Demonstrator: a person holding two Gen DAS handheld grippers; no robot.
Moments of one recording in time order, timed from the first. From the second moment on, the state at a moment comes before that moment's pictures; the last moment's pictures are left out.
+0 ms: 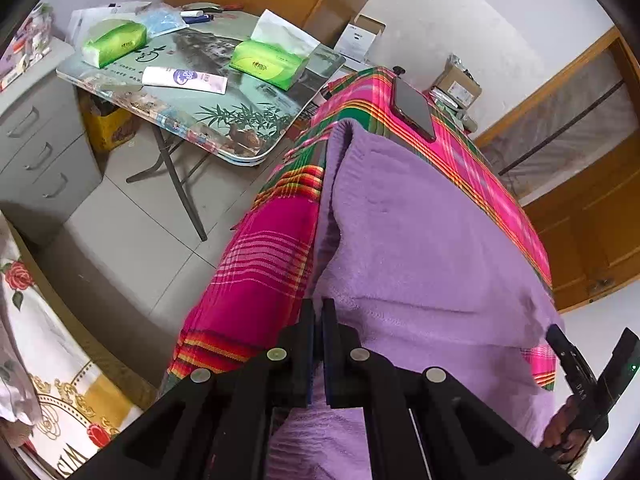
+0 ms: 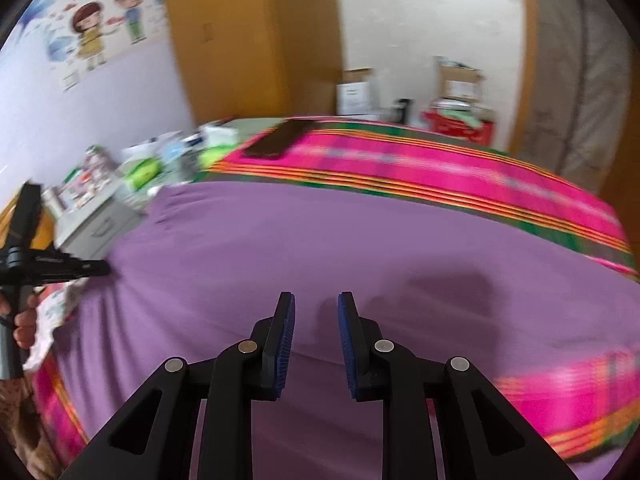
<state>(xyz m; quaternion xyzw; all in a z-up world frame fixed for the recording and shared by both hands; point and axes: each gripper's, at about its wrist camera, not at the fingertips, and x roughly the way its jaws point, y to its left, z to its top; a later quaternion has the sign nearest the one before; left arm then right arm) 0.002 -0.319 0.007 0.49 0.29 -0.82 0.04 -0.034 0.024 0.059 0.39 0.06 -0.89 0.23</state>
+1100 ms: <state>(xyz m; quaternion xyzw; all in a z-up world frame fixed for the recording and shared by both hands) 0.003 -0.317 0.006 0.49 0.29 -0.82 0.04 0.153 0.351 0.017 0.38 -0.24 -0.86 -0.25</state>
